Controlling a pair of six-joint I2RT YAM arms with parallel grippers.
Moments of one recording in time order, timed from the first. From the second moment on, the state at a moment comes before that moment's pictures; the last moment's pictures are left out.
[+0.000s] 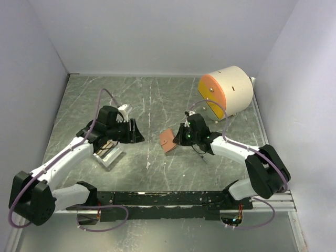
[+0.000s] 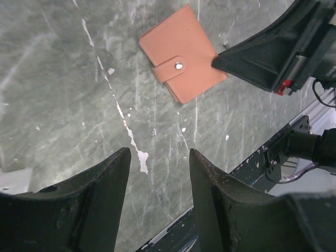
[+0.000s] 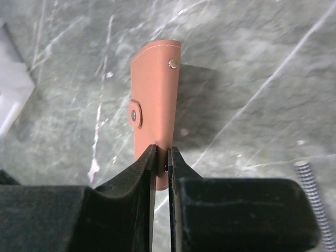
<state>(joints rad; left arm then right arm) -0.45 1.12 0.79 -0.37 0.36 -0.46 0.58 1.44 0.70 0.00 -0.14 0.55</state>
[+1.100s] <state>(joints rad) -0.69 1.62 0.82 -0.12 0.40 -0.60 0.81 1.27 0.57 0.07 -0.02 0.76</state>
